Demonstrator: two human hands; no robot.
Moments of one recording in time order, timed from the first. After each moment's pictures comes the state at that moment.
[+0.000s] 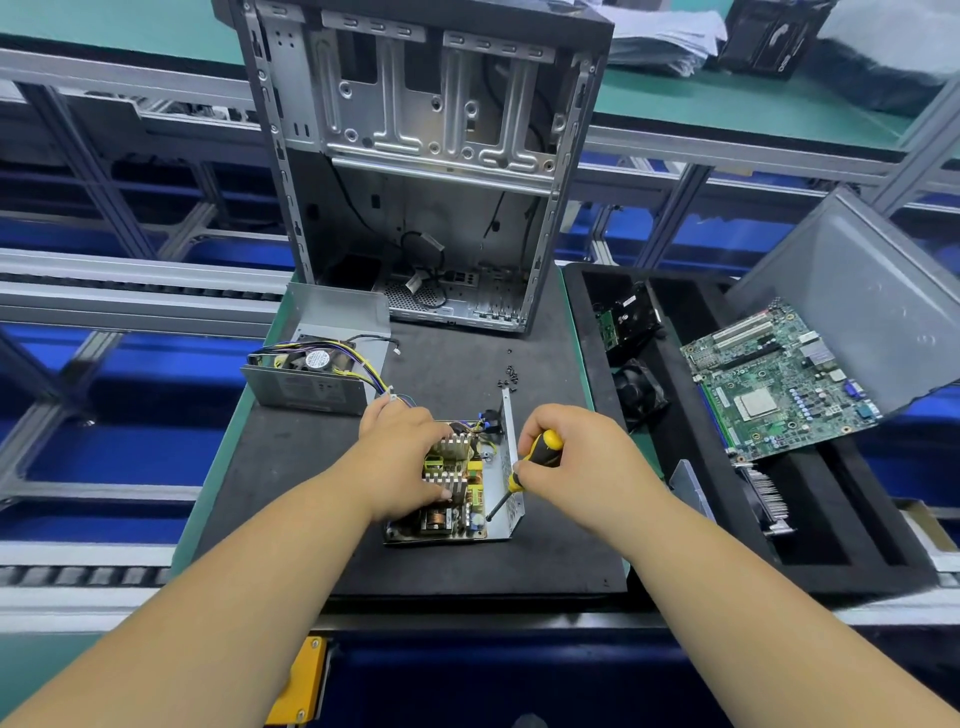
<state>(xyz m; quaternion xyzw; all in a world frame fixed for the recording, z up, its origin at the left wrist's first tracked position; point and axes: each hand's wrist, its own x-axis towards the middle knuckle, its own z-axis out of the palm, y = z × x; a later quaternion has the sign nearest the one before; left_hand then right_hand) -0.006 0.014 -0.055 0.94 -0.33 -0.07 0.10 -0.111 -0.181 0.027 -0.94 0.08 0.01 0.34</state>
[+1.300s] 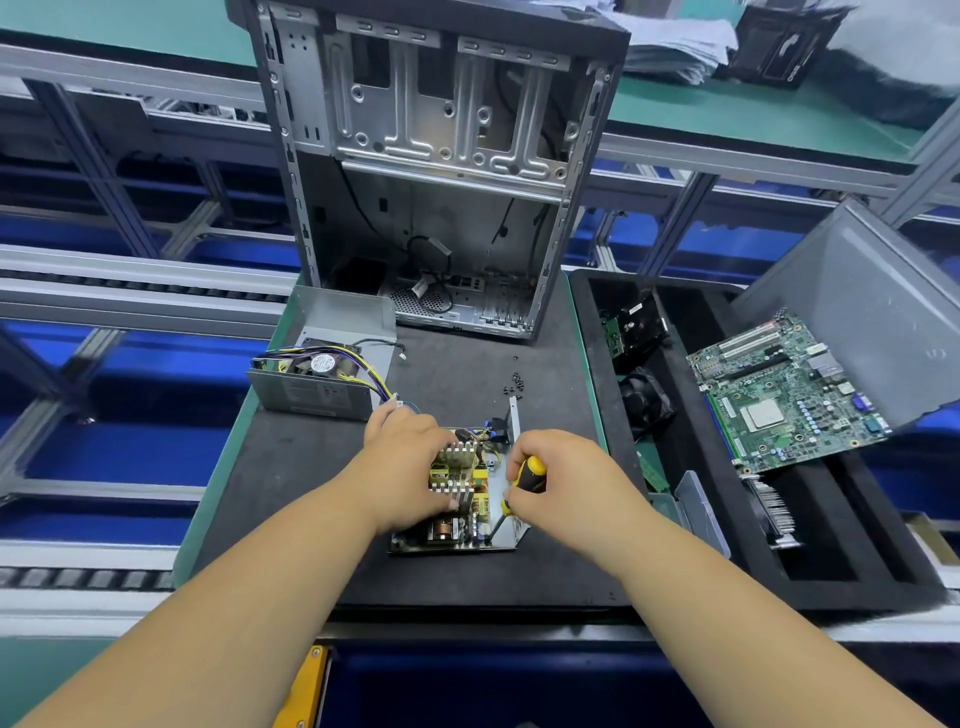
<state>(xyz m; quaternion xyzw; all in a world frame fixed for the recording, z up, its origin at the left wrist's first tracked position) -0.006 0.015 -0.058 0.94 -0.33 -0.06 0.11 -0.105 -0.171 0.016 -0.96 0.04 0.07 0.27</state>
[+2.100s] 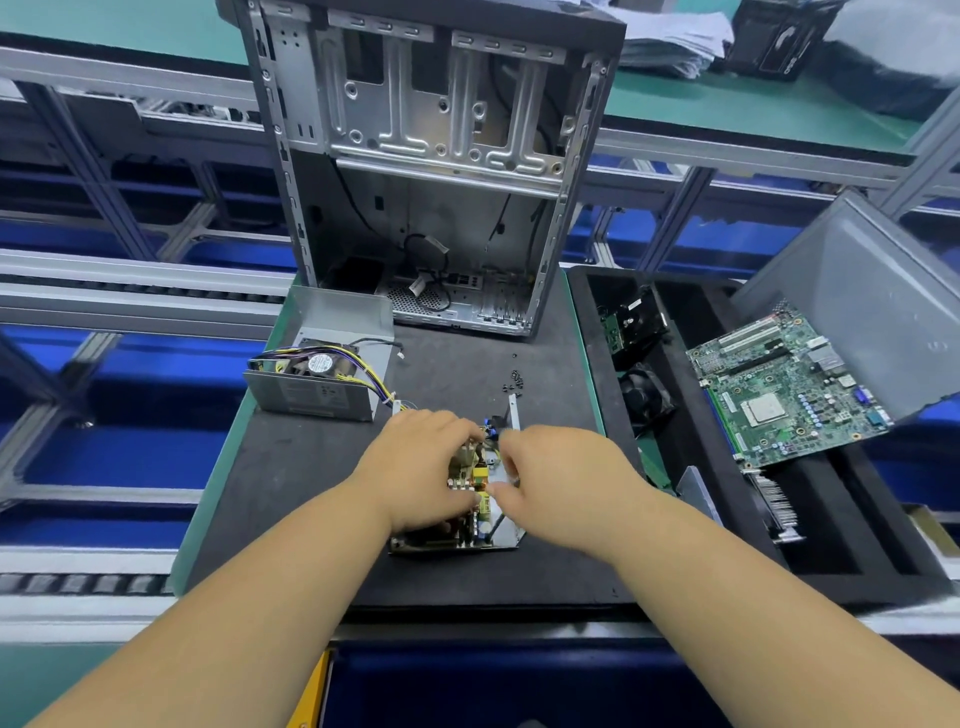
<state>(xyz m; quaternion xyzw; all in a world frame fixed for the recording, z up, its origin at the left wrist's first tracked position) -0.008 0.003 -0.054 0.92 -0.37 -0.04 0.15 -0.093 -0.158 0.034 -0.99 -0.07 0.09 0.04</state>
